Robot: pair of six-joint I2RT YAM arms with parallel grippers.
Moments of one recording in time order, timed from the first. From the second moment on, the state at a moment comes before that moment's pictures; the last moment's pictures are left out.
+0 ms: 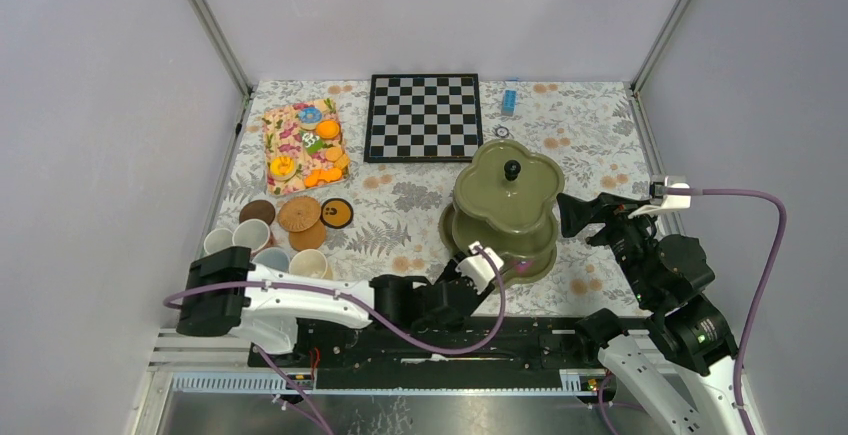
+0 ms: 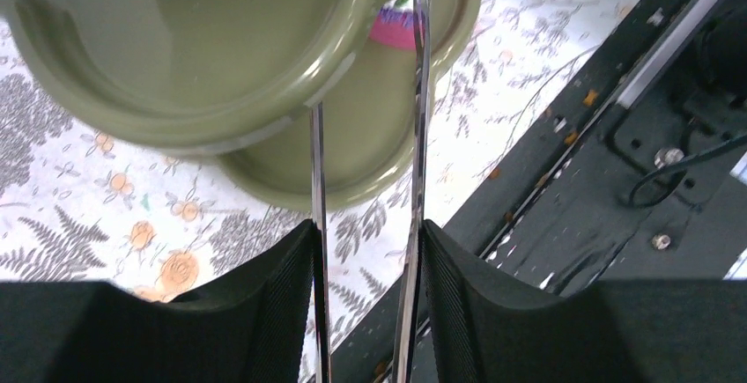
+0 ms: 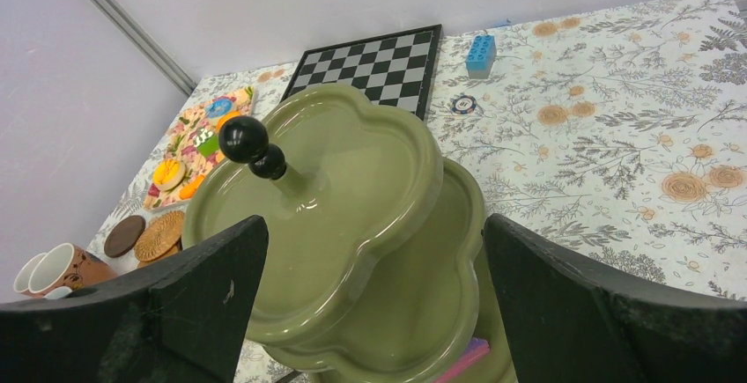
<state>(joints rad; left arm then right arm) -1.51 1.44 0.88 -0.09 -0.57 -0.36 0.46 0.35 0.84 -0.54 0.22 0.37</state>
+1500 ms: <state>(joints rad) -0.07 1.44 1.21 -0.55 -0.20 -0.47 0.46 0.34 0.80 -0.51 0.22 0.37</state>
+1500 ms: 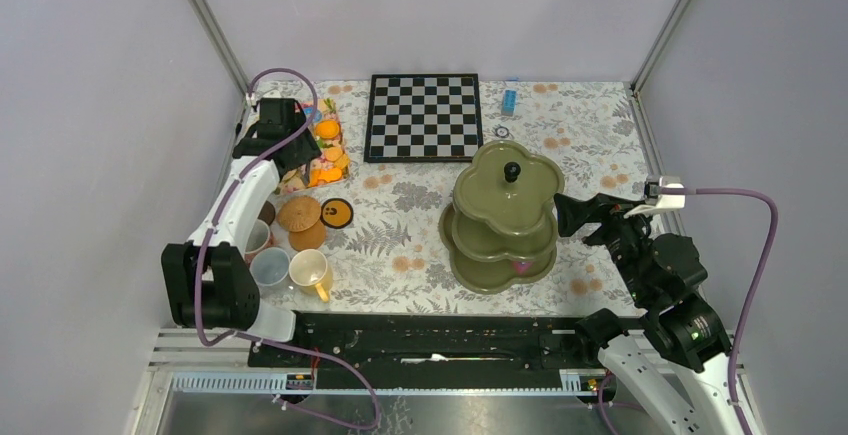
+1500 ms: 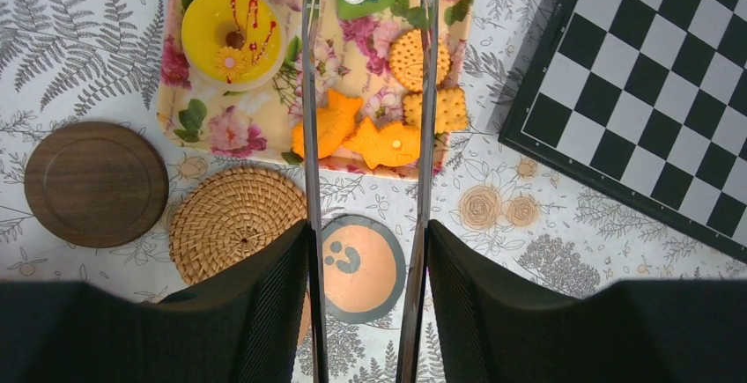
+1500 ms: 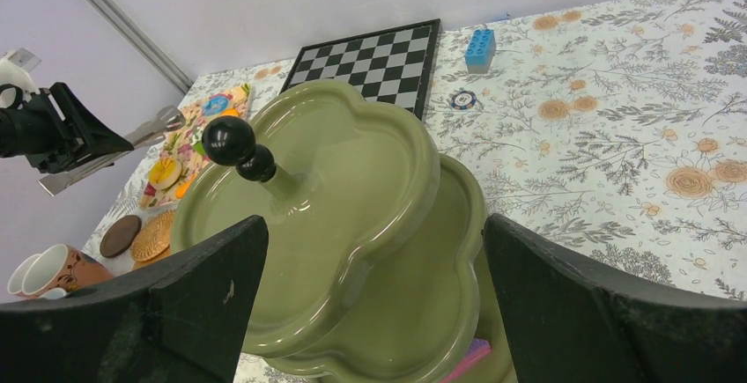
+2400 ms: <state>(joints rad) -0.04 1.52 1.16 -0.48 -0.14 -0.51 0.46 0.34 0.79 -0.51 0.22 0.37</state>
